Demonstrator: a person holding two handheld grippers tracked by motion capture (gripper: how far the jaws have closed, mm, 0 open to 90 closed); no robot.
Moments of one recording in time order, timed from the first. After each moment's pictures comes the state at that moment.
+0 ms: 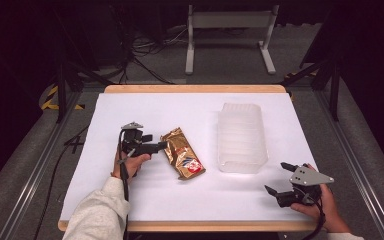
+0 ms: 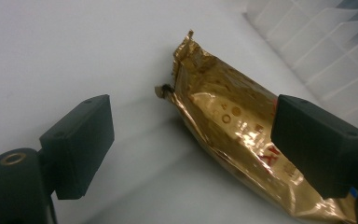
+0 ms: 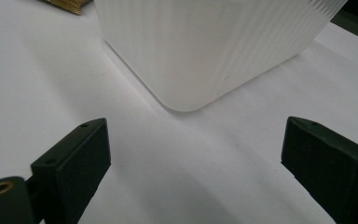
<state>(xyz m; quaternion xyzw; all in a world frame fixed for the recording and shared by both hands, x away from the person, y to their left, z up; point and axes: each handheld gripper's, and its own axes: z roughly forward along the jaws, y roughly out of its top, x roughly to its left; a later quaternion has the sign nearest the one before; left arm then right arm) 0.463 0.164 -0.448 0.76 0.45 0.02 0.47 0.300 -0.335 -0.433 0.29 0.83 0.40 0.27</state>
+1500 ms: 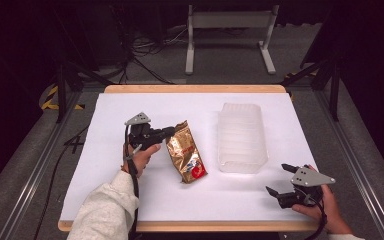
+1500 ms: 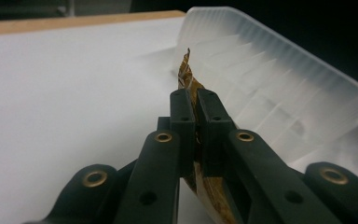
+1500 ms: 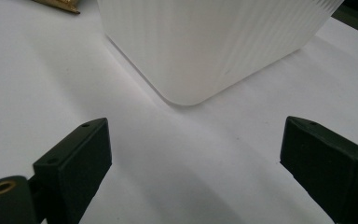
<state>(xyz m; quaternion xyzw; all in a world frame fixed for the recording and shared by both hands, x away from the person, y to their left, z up) 0.439 0.137 -0.394 0.76 0.33 0.05 0.56 0.298 -0.337 -0.433 0.29 0.83 0.40 0.26</state>
